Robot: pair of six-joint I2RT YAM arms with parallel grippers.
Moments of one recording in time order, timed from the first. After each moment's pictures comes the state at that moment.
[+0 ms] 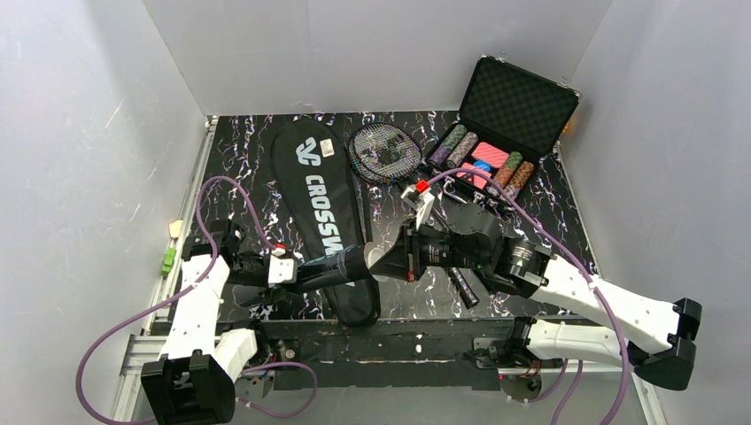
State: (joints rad) left arm 0.12 0.95 0.74 -1.42 1.03 1.86; right arm 1.11 0.97 0.98 -0.30 -0.27 0.73
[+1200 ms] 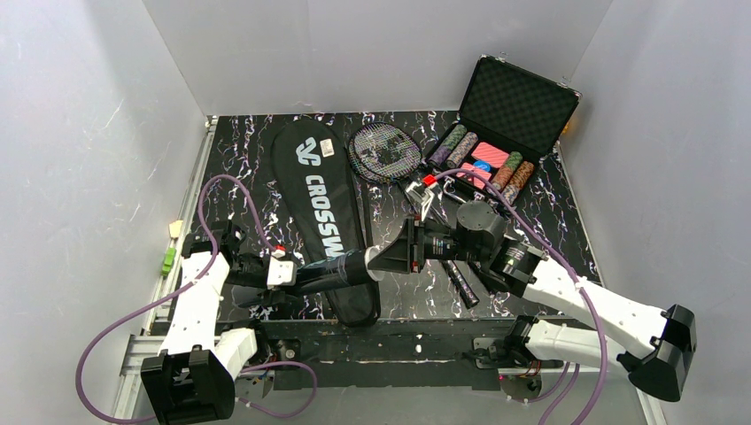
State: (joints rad) left arm 0.12 0.97 0.75 -1.47 1.02 1.93; right arm 0.98 0.97 0.82 0.02 -0.50 0.89
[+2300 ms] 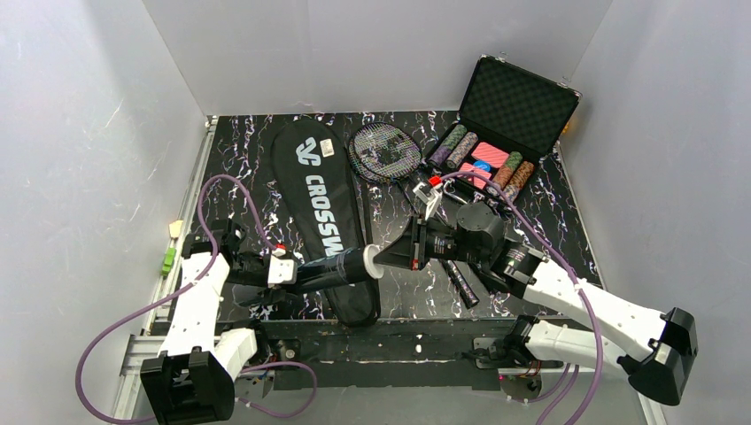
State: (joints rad) left arm 0.12 0.97 0.75 -1.45 1.02 1.90; right arm 0.95 0.95 0.78 -0.01 -0.42 0.90
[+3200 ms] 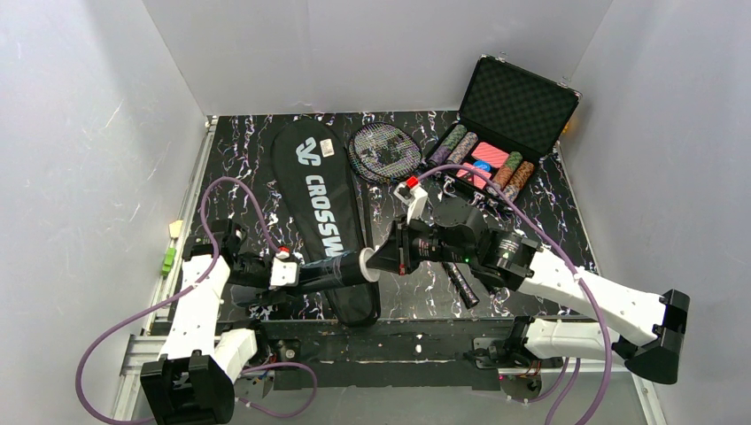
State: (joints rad) left arm 0.11 0.95 0.74 -1.41 0.94 1.87; right arm 1.09 1.05 1.00 -0.30 -0.25 0.74
